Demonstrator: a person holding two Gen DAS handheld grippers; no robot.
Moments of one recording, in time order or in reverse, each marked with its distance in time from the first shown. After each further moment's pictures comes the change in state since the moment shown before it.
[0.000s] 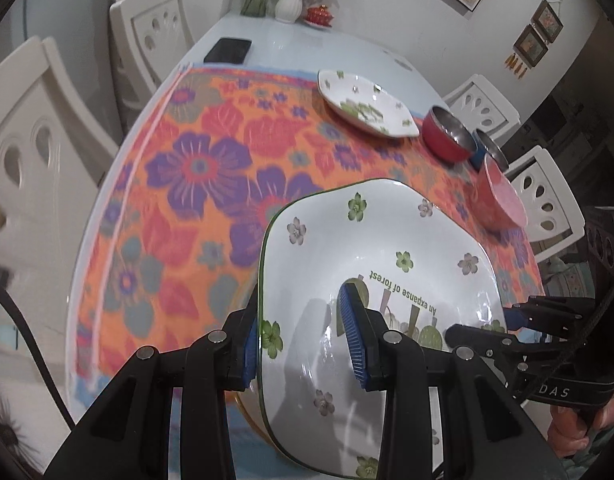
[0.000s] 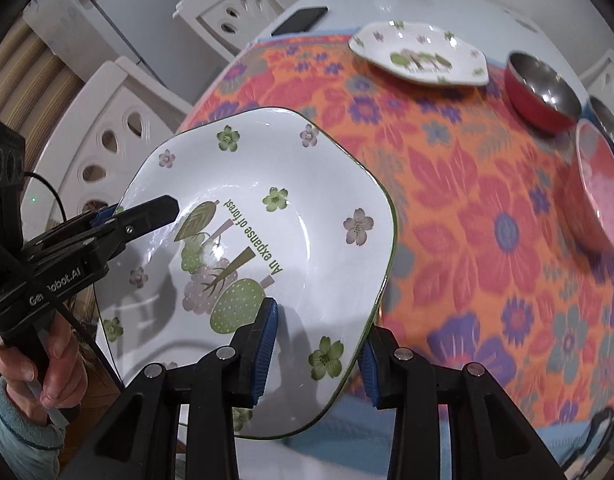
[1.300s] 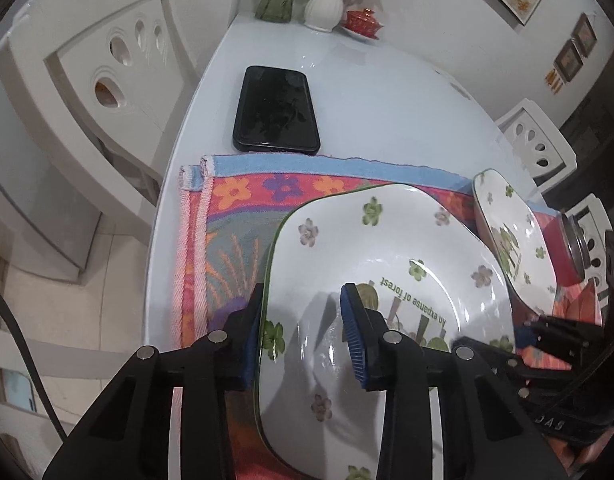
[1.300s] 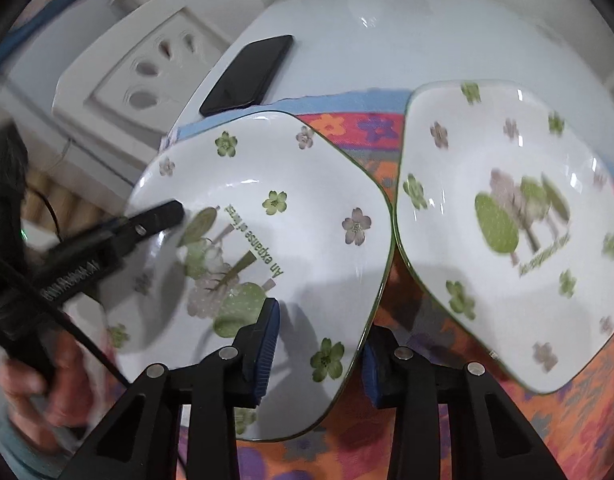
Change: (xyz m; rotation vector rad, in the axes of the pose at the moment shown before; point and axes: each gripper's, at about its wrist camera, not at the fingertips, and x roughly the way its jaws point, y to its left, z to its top) left arm 0.155 0.127 0.243 0.076 0.004 0.010; right arm 0.138 -0.008 0.269 0.093 -0.109 -0.053
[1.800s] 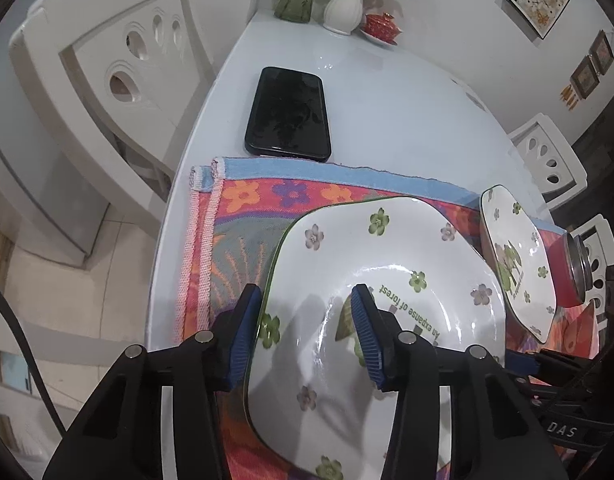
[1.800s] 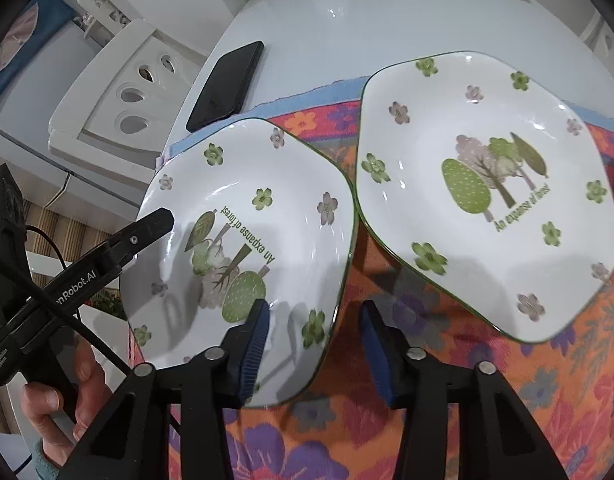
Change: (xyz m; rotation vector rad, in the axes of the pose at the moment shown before) left arm 0.002 0.002 0.009 -0.080 0.014 0.017; right arm -0.008 -0.019 -0.004 0.200 0.049 0.074
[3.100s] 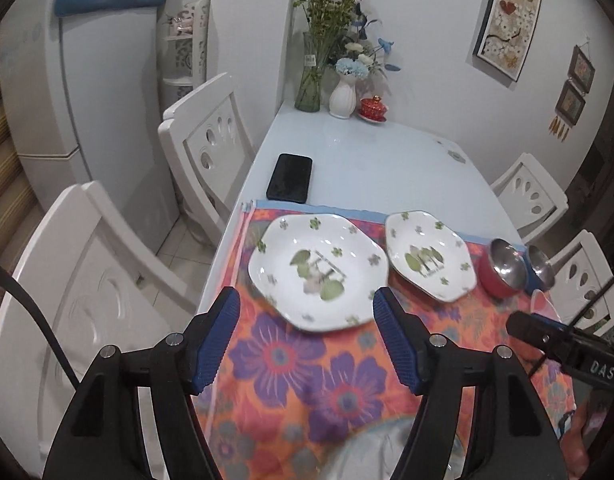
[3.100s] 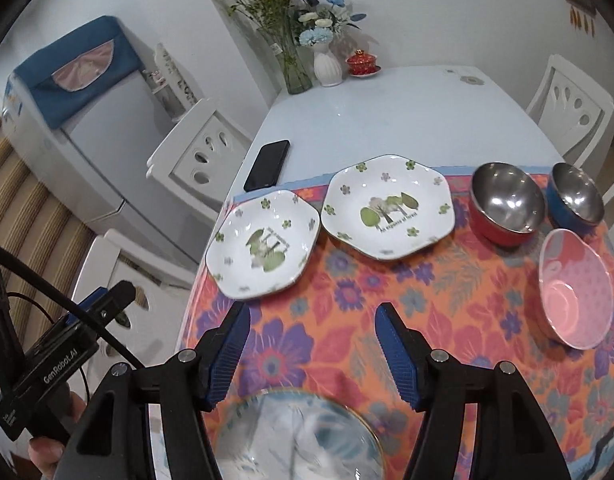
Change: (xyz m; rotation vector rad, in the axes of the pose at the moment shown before) left arm -0.199 -0.094 -0.096 -0.022 -0.269 0.178; right arm -0.207 -0.015 -0.106 -0.050 -0.292 0.022
